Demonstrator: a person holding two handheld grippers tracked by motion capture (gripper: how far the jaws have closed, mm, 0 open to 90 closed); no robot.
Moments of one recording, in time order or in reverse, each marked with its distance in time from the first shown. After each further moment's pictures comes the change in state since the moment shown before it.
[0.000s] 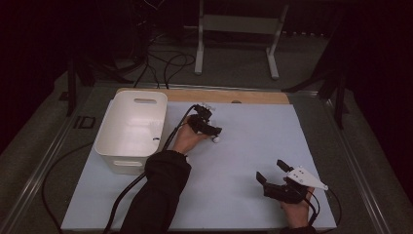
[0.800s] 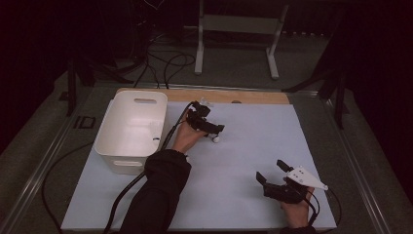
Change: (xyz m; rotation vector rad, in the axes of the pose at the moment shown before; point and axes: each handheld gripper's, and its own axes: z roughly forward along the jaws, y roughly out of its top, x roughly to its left) left arm 0.004 0.006 -0.009 -0.097 -0.012 0.005; right arm 0.000 0.000 0.000 0.000 0.001 0.000
